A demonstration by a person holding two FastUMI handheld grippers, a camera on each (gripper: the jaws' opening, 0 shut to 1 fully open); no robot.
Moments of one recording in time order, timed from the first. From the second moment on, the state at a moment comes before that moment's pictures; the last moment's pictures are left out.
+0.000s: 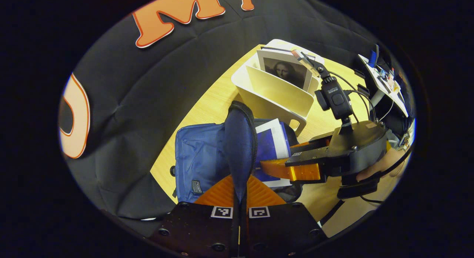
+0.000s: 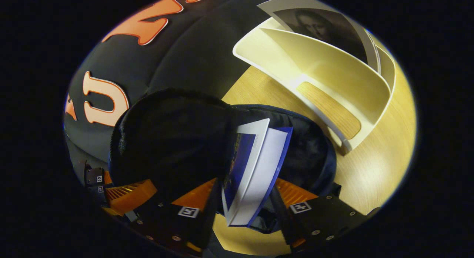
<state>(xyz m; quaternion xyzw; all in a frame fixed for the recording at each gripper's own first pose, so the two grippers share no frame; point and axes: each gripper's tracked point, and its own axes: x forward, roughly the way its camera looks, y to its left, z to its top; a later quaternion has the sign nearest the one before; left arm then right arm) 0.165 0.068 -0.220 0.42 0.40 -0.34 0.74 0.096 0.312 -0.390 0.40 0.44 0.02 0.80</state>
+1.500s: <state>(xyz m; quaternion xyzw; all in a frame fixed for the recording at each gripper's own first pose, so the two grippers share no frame) 0.155 0.066 -0.236 0.40 0.41 -0.34 0.74 0.177 0.071 -0.240 0.01 0.52 0.01 0.86</state>
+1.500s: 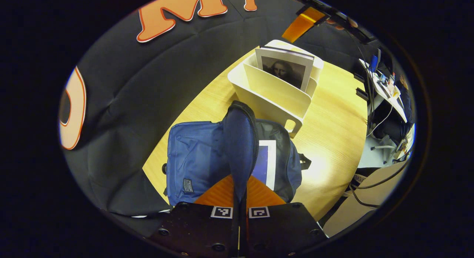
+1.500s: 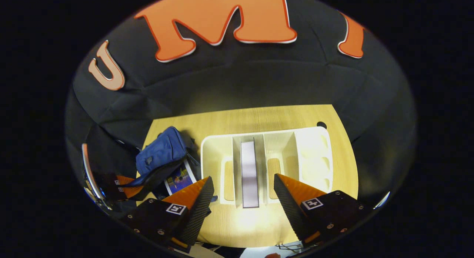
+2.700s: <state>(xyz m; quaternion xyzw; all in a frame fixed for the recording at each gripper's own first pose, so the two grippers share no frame) 0.160 0.070 -0.255 0.38 0.44 -0.35 0.74 0.194 0.062 -0.309 -0.02 0.61 0.00 0.79</state>
